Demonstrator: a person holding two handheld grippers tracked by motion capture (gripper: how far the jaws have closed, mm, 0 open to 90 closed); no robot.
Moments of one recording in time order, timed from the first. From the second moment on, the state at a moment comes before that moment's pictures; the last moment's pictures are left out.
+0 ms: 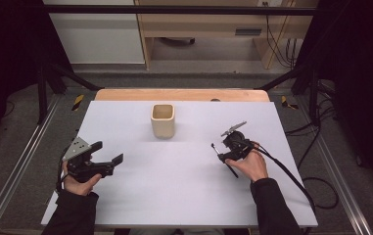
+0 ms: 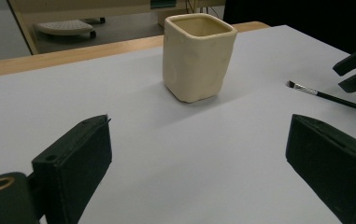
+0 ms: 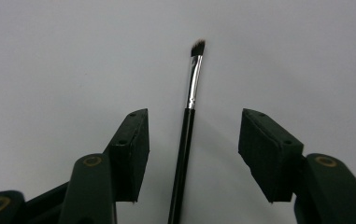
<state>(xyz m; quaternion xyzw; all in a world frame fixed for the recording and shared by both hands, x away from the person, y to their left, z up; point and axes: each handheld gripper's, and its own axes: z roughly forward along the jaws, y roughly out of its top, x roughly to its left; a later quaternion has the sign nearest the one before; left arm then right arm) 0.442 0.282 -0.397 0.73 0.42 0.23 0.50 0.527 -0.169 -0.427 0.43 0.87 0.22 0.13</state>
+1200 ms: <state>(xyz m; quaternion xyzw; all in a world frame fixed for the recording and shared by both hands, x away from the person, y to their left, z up) 0.443 0.280 -0.399 0.73 0.42 0.22 0.49 0.536 -0.158 -0.449 0.44 0.88 0.15 0.08</state>
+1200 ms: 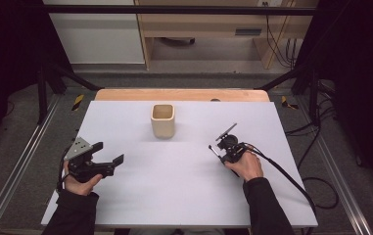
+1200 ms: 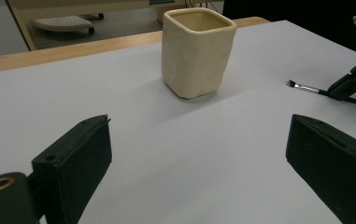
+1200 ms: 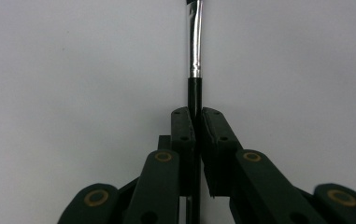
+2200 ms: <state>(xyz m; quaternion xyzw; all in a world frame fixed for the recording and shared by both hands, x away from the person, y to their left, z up) 0.439 0.272 -0.396 0.73 0.41 0.22 0.50 0.479 -0.165 -0.415 0.38 0.85 0.34 0.12</state>
